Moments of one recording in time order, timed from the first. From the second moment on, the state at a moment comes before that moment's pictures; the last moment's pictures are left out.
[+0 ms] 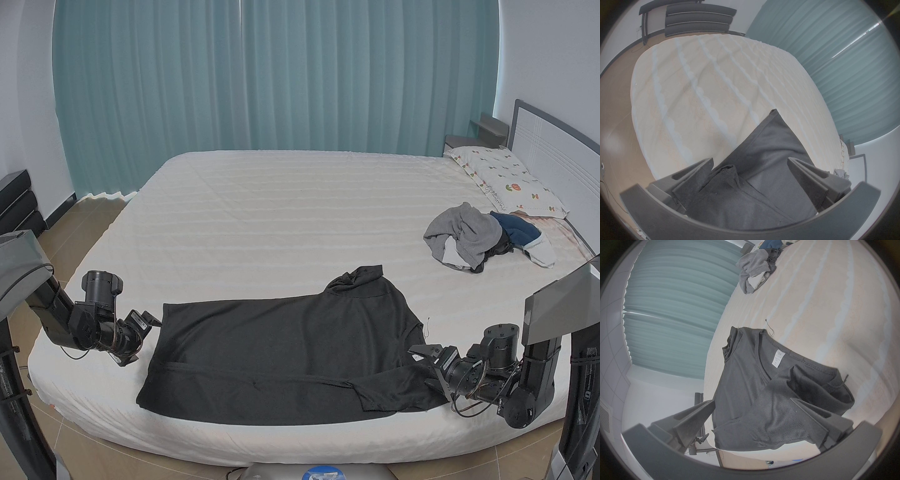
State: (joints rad) left arm 0.07 2.11 -0.78 -0.45 -0.09 -0.89; right arm 0.28 2.31 -0.24 -1.55 0.19 1.13
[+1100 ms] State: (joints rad) left arm 0.05 2.11 -0.80 -0.45 -0.10 -0.96; right arm 0.28 2.30 -0.26 -1.55 0.19 1.14
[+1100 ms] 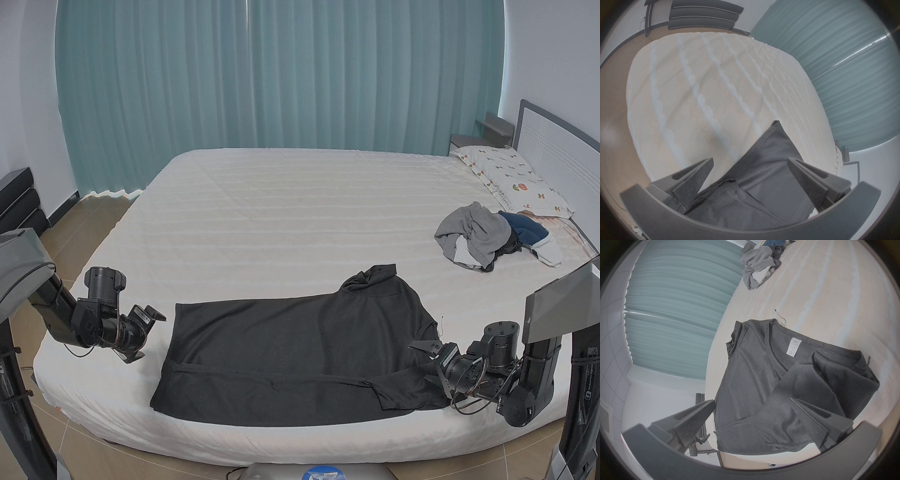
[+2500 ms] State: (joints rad) left arm -0.01 2.10 -0.89 -0.44 -0.08 -1.04; right arm 0.29 2.31 -0.25 -1.55 0.18 1.13
